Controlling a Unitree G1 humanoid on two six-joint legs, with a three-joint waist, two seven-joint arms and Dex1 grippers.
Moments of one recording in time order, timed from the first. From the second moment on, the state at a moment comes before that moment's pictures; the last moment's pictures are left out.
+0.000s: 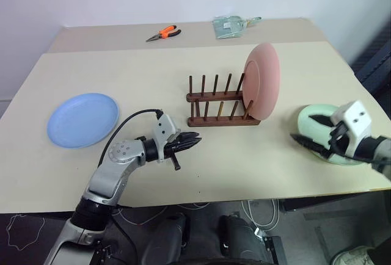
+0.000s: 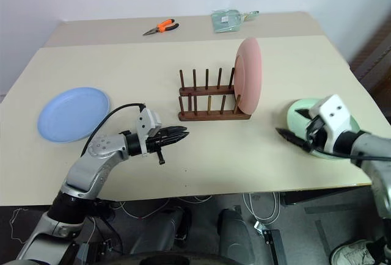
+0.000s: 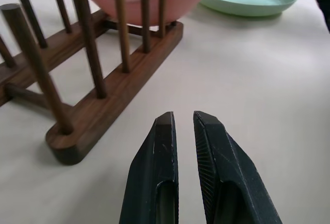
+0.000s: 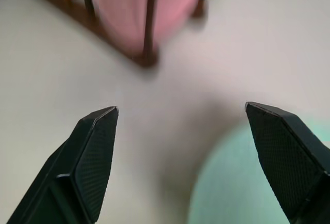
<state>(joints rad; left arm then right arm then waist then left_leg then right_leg) -0.29 0.42 -0.20 -0.16 -0.29 0.34 -0.85 0.04 -0.92 -0.30 -0.24 0.37 0.50 0.75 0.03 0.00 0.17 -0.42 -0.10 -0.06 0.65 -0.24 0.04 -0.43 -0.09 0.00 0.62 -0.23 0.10</state>
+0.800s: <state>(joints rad) -0.31 0.43 -0.21 -0.15 -0.28 0.33 -0.88 -0.17 -0.74 -0.33 -0.20 0.22 0.55 0.44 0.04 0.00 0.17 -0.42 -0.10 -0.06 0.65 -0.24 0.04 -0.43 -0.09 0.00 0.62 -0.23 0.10</state>
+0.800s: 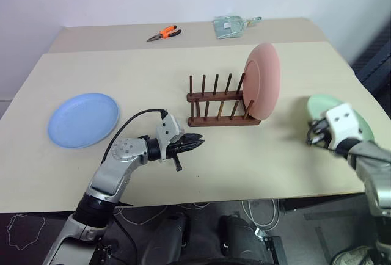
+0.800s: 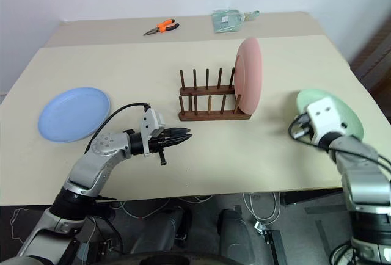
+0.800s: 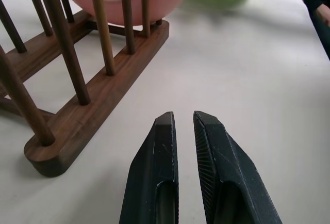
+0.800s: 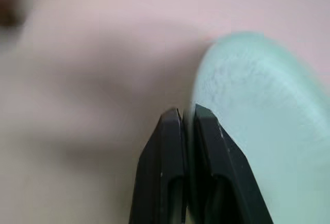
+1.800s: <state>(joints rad) -0.24 0.46 -0.05 -0.11 -0.27 0.21 -0.78 -0.57 -0.19 -0.16 -0.43 1.30 0.67 -0.18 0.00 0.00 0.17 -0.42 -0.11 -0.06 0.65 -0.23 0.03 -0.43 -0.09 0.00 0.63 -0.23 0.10</state>
